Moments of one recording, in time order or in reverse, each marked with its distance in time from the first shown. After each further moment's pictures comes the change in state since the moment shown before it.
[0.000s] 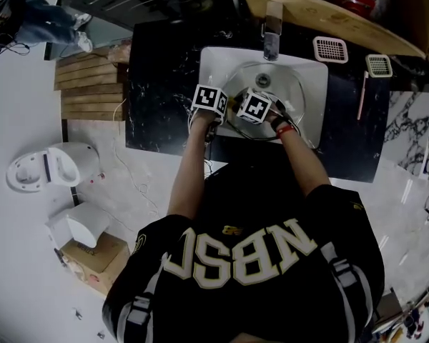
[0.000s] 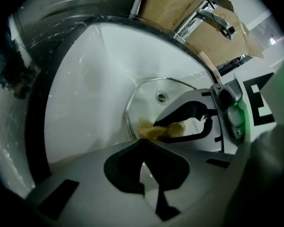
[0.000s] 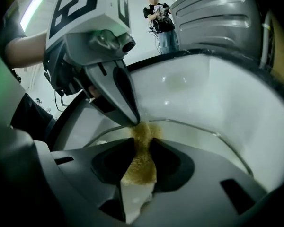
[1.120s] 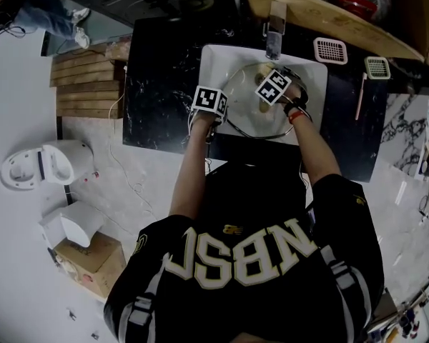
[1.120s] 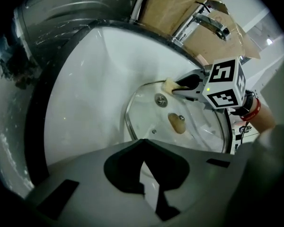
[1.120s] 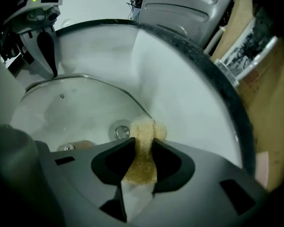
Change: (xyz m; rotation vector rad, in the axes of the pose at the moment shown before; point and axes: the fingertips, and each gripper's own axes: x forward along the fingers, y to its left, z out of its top) left arm 0.000 0.000 0.000 0.006 -0.059 -0.006; right arm -0.078 -0.159 -0.087 0.060 0.311 -0.659
